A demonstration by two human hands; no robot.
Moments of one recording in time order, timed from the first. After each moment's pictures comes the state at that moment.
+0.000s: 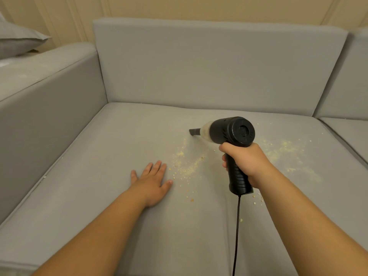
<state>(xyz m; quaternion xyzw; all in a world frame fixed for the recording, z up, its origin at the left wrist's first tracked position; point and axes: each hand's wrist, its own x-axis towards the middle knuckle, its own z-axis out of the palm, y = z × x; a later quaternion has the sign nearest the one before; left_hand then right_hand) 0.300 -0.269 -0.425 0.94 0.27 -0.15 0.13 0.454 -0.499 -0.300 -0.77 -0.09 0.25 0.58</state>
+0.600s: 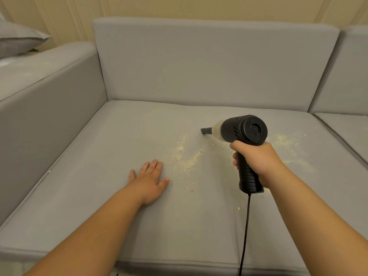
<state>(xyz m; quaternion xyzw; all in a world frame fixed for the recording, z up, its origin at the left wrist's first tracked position) 0.277 -0.276 -0.419 0.94 0.27 -0.16 0.14 0.439 -0.531 -0.296 -0.77 -0.06 0.21 0.60</state>
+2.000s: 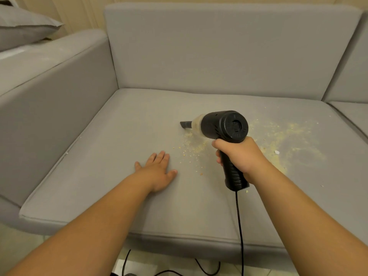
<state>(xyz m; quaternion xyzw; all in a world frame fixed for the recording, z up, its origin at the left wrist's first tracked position) 0.257 -0.291 -0.410 0.93 0.29 -0.21 0.12 0.383 -0.505 -0.310 -0.77 -0.13 0.26 0.57</state>
